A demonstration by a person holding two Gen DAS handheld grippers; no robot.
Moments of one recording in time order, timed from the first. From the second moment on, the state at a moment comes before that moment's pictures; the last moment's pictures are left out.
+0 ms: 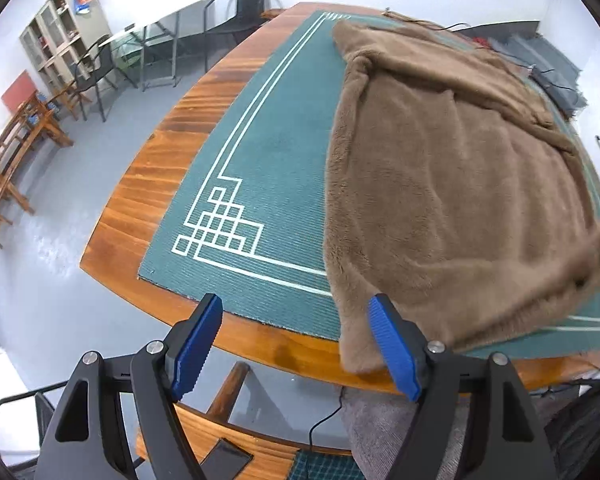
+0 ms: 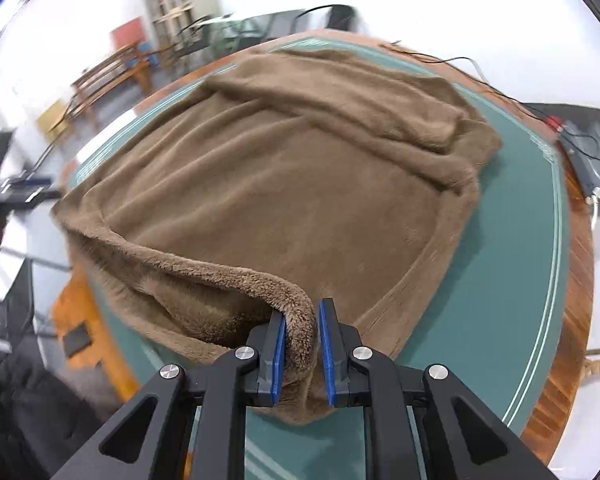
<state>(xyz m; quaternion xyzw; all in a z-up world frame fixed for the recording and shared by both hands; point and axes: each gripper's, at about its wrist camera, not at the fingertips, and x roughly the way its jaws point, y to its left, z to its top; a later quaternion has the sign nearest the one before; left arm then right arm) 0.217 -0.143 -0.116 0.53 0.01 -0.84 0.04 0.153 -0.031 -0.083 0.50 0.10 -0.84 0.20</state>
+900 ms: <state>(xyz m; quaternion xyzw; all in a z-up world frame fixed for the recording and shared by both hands) 0.159 -0.133 -0.057 0.47 -0.03 -0.88 -0.06 0.137 -0.004 -0.066 0.48 0.08 -0.86 0.14</state>
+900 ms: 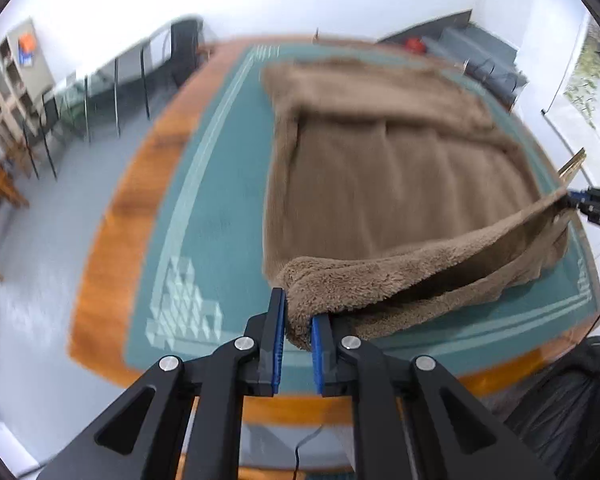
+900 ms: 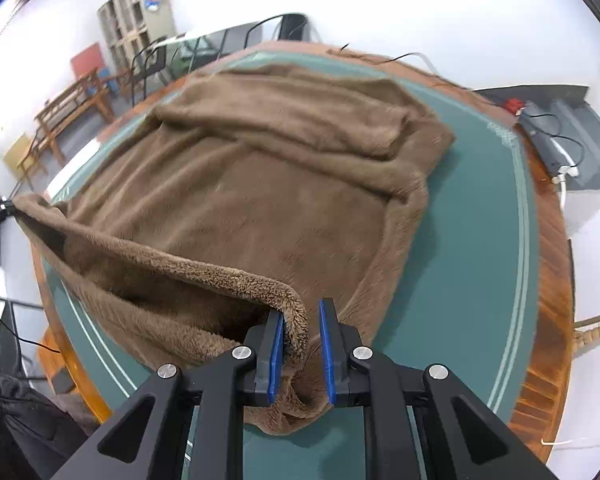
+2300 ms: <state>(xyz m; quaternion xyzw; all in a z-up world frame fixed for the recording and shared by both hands) -0.278 -0.070 -0.062 0.46 -0.04 -0.88 -0.09 -0.155 0.064 -0.030 0.39 0.03 -0.92 -0.08</state>
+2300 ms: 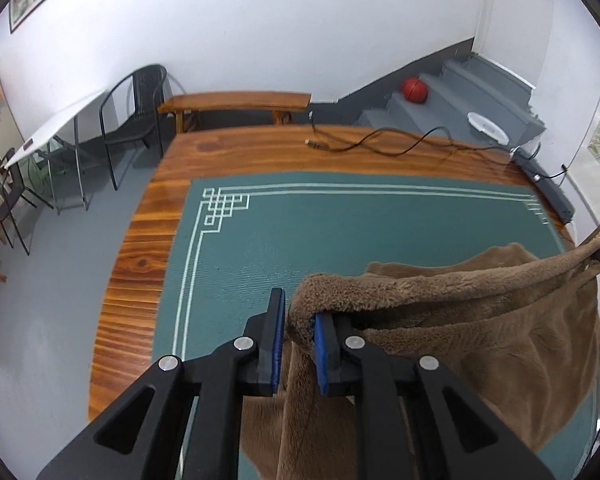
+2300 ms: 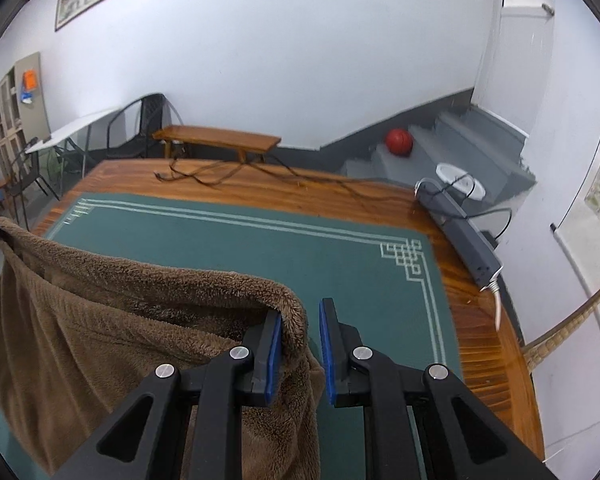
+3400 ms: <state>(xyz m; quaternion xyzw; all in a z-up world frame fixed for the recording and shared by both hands) -0.279 -0.104 -0.104 0.50 0.00 -0.85 -0.17 -0.177 0.087 -0.091 0.46 0.04 -0.89 0.03</state>
